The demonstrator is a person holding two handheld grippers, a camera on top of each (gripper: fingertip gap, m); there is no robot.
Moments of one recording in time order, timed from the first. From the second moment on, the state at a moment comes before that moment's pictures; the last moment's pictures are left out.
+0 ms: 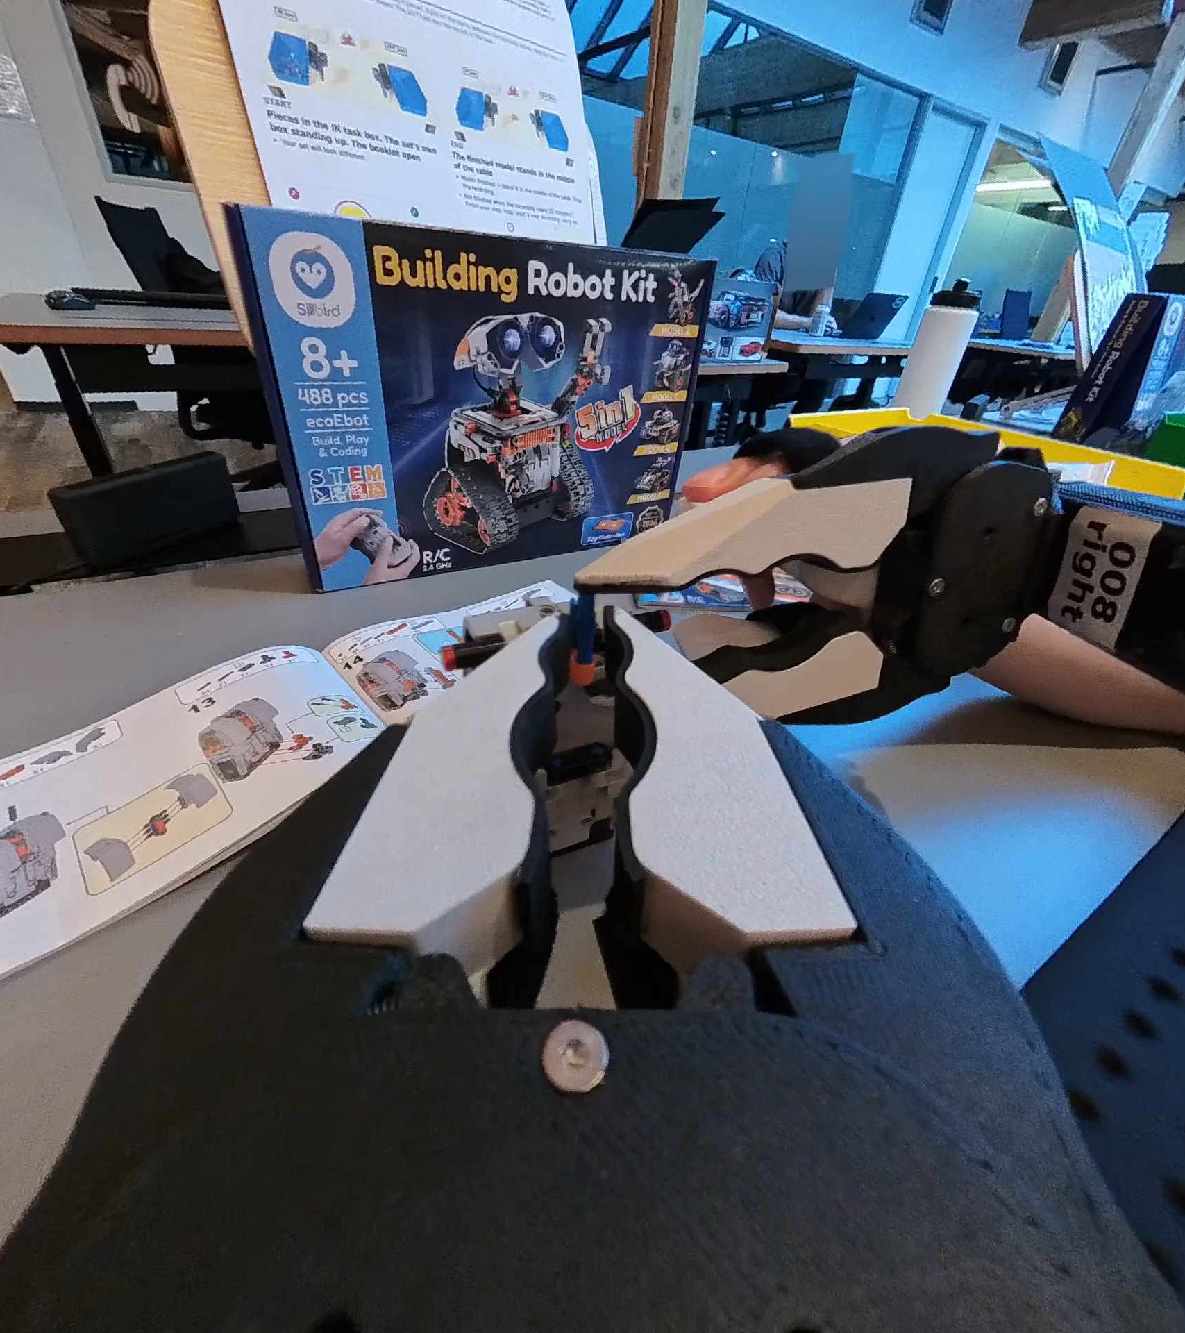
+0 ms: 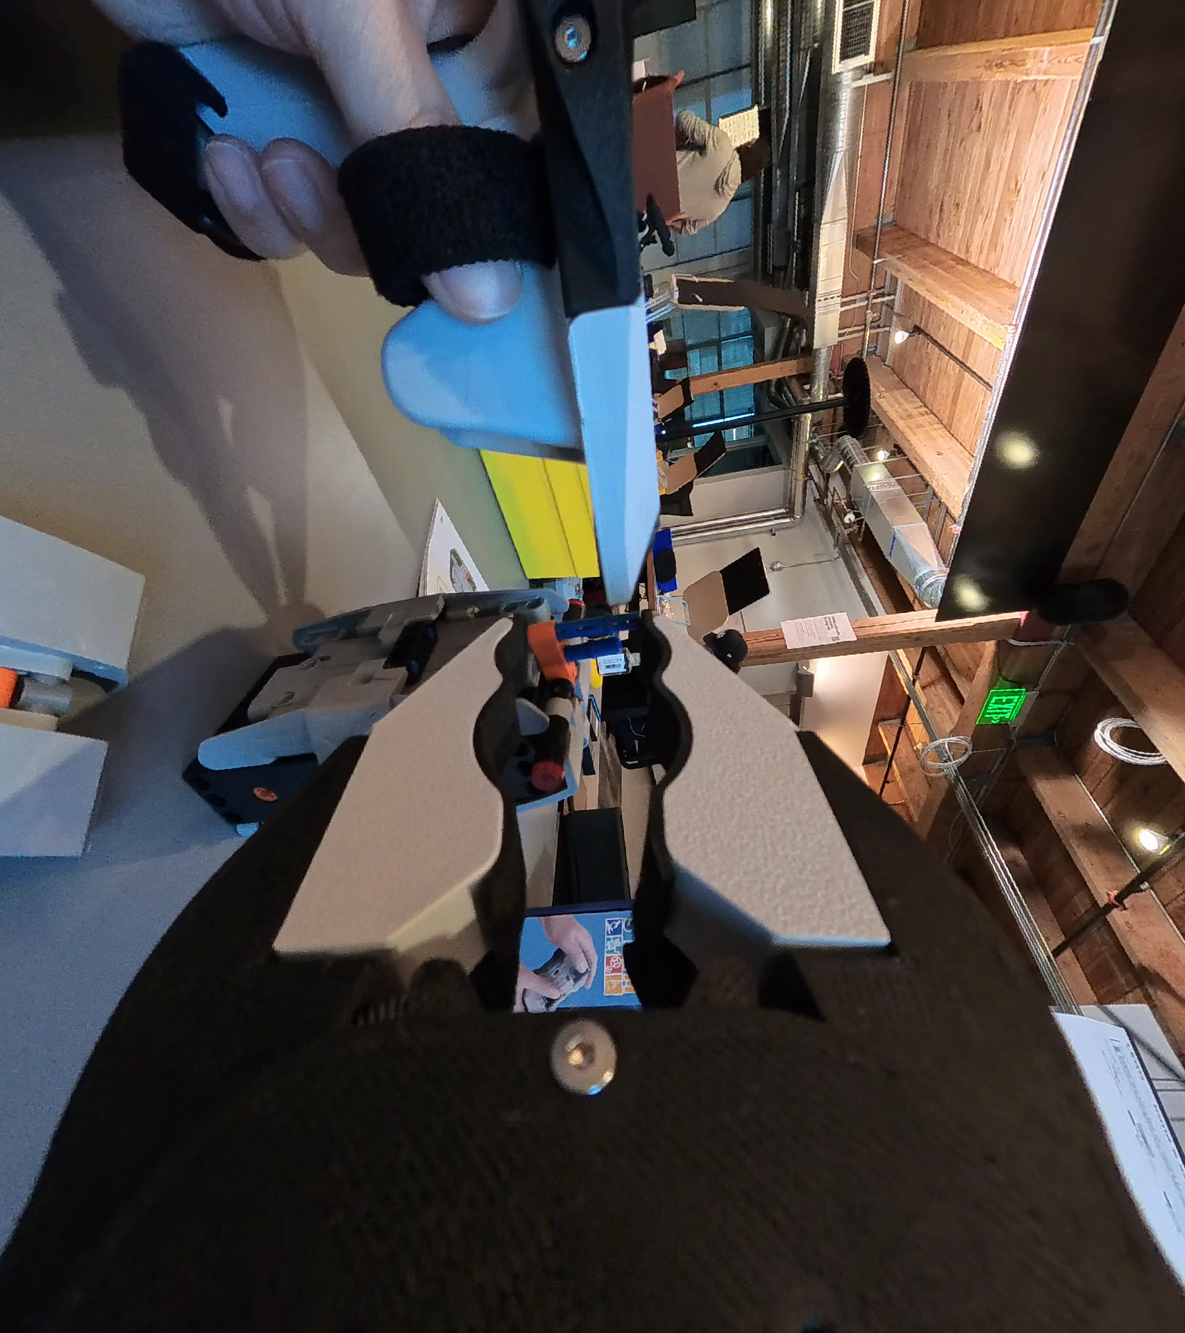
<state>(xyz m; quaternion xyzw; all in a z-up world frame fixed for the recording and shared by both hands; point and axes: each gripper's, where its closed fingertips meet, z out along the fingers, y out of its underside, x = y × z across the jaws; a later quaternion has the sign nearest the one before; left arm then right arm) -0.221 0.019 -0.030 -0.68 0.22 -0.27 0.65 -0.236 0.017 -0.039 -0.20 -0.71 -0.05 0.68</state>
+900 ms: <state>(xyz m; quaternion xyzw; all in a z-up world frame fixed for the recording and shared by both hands) -0.216 0.024 -0.036 -0.69 0.23 -0.23 0.65 -0.236 0.018 -0.037 -0.16 -0.70 -0.08 0.69</state>
